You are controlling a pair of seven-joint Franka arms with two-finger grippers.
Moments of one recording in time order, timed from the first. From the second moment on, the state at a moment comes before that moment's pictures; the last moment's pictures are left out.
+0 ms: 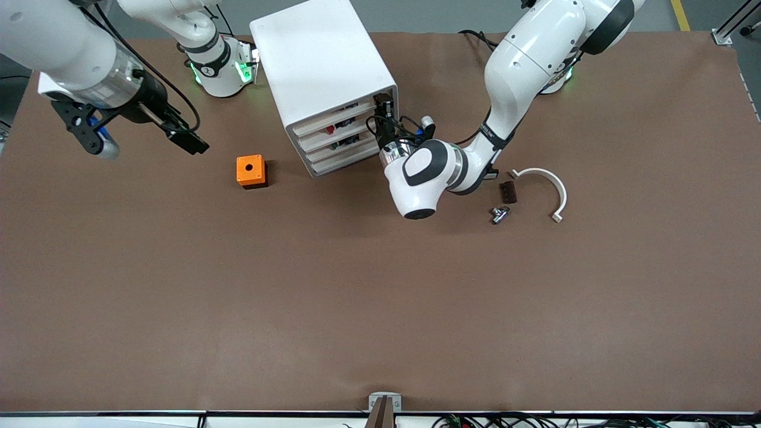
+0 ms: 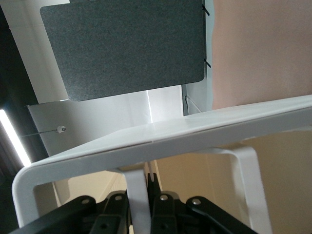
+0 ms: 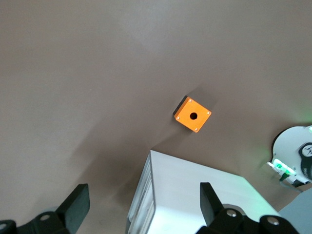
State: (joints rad) left arm -0.52 0.81 -0.27 -1.49 -0.96 1.31 -2.23; right arm 0.30 -0.01 0.02 -1.61 0.13 1.50 1.18
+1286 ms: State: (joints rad) left arm -0.32 0.81 -0.22 -1.46 -1.01 1.34 -2.22; right arm 0.58 0.12 0.02 -1.60 0.16 1.79 1.59
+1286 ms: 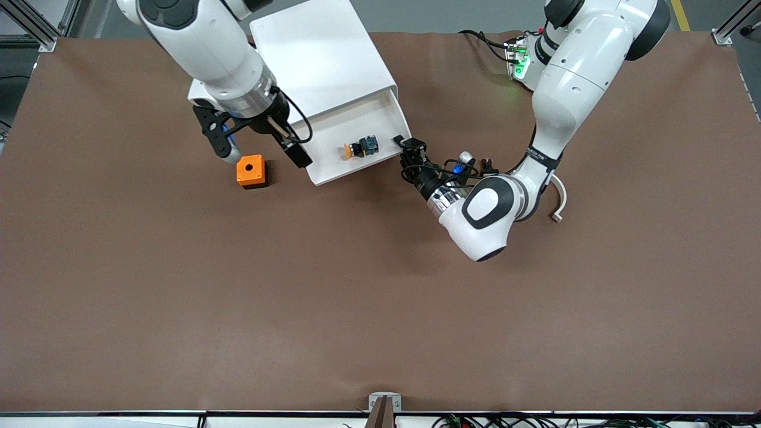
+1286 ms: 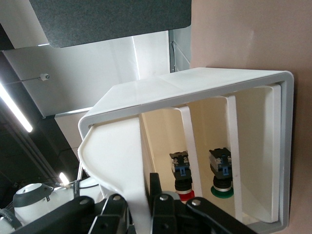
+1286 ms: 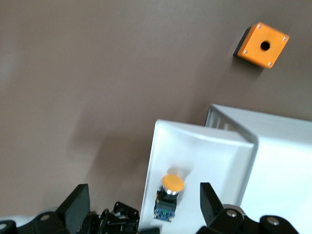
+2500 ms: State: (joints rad) left arm -0.26 0.81 -0.11 -1.30 -0.95 1.37 -1.71; right arm 0.82 0.24 0.02 -1.67 0.08 1.91 1.89
